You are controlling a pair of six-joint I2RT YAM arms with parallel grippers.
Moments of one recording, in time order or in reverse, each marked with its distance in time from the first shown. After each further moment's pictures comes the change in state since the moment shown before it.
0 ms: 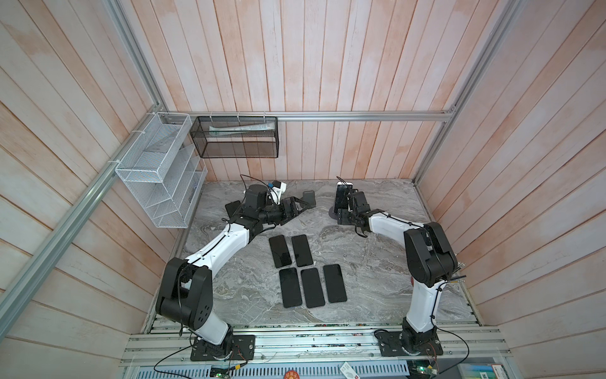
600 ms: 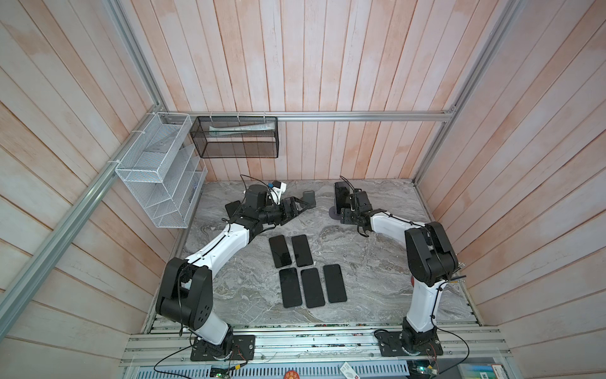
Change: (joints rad) left arm 0.000 0.000 0.000 0.000 0.000 0.000; right arm -0.022 0.002 -0.002 0.002 0.028 0.006
